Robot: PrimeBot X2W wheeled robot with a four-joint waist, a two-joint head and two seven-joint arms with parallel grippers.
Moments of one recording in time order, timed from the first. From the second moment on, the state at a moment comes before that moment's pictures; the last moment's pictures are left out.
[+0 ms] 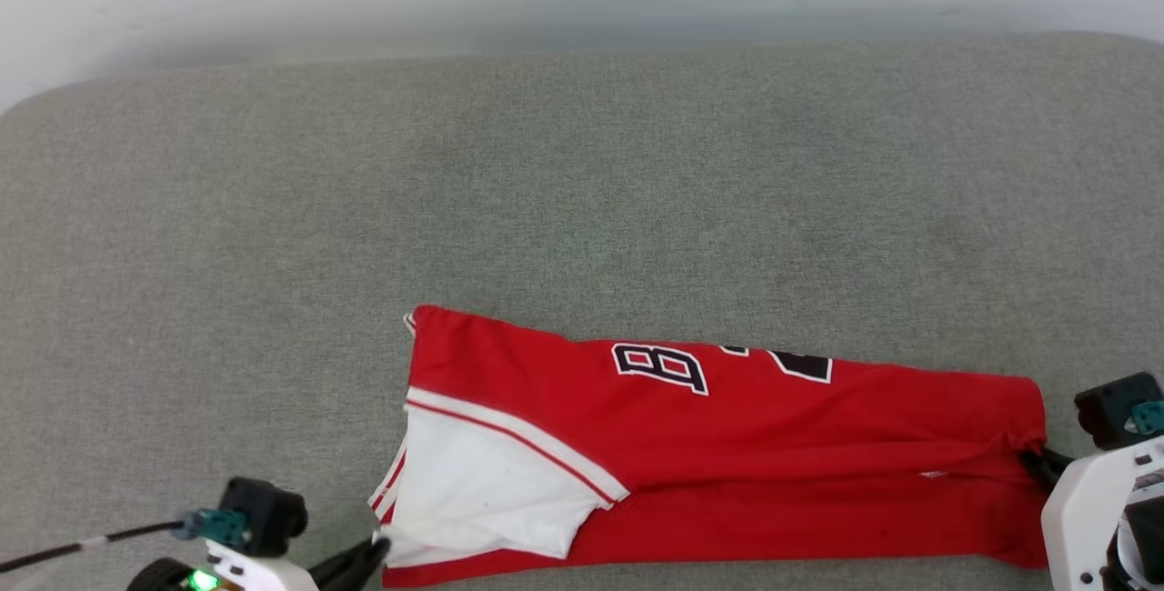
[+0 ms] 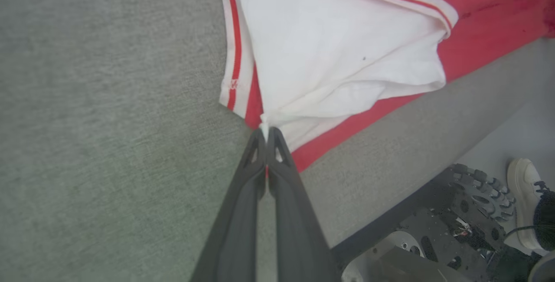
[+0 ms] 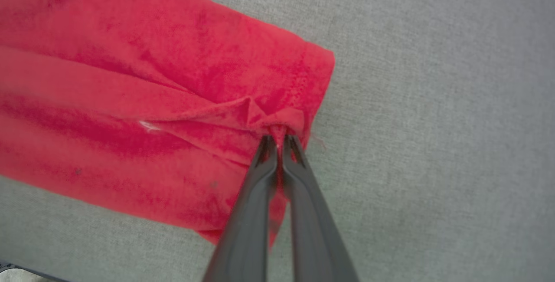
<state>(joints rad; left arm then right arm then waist) -0.18 0.91 -0.88 -0.09 -1.06 0.10 0.03 -0.06 -0.54 0.15 0.11 0.38 0.13 0.51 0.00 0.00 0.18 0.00</state>
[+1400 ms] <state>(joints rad) 0.04 0.41 -0.17 -0.19 -0.50 0.13 -0.26 0.00 -0.26 -0.08 -0.17 0.32 0.13 0.30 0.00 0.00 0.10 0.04</state>
